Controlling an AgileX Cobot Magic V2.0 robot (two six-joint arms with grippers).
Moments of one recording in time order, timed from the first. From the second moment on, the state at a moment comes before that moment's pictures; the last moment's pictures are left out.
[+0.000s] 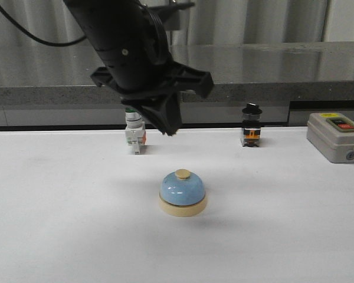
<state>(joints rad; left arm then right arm) -0.66 1.83 -1.38 -0.12 0.61 0.02 0.00 -0.01 0.03 -0.08 0.09 0.09</state>
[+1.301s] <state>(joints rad) -0.10 1.03 -0.77 -0.12 0.49 0.02 0.00 -0.01 0.03 -0.08 0.09 0.09</state>
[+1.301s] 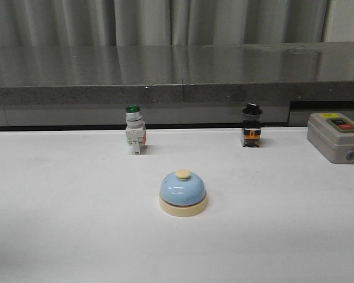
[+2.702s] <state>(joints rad) -0.10 -0.01 -0.08 -0.10 0.23 0.02 0.00 -0.01 0.03 -0.08 0.10 0.09</state>
